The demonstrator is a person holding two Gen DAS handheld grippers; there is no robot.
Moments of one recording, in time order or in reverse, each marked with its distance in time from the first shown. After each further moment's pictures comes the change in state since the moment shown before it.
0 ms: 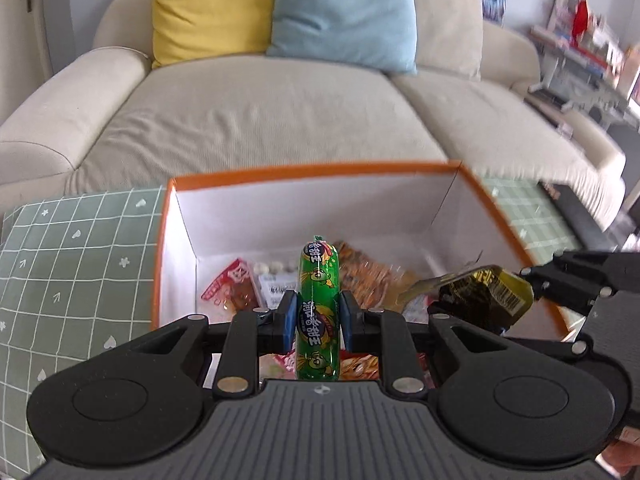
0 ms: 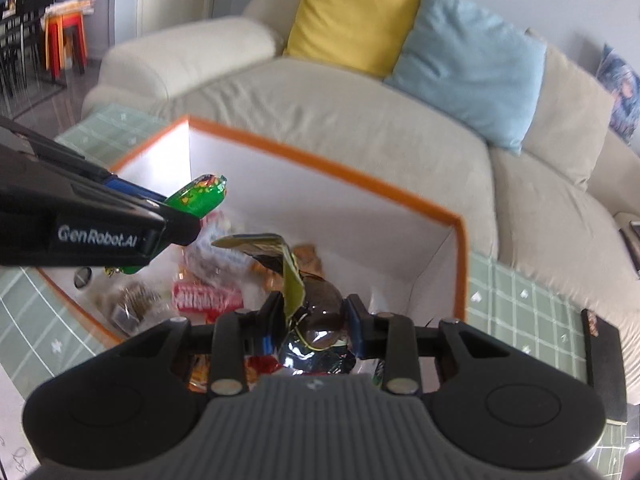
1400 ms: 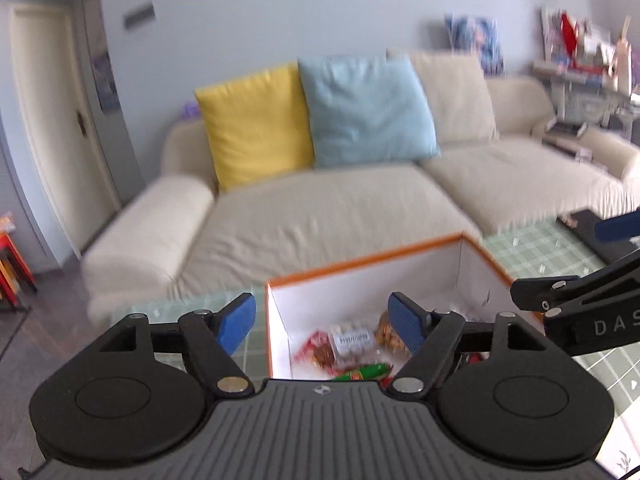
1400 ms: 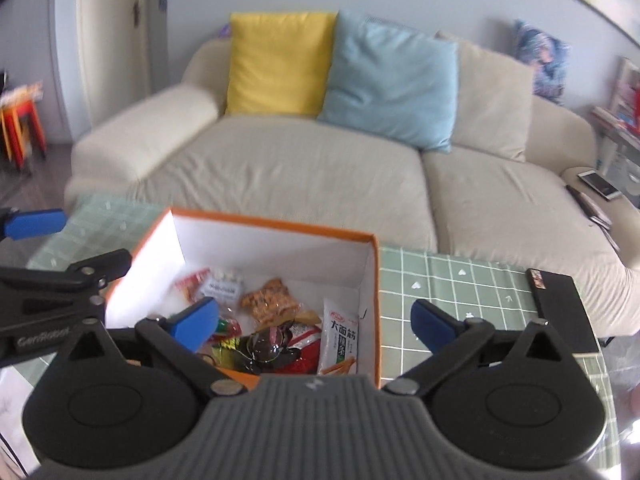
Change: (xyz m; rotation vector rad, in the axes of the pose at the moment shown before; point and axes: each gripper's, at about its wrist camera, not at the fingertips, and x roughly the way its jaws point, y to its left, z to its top) left arm -0.148 -0.045 -0.031 0.145 -0.354 0.251; right arm -0.147 -0.024 -0.008 0.256 -0.149 -0.087
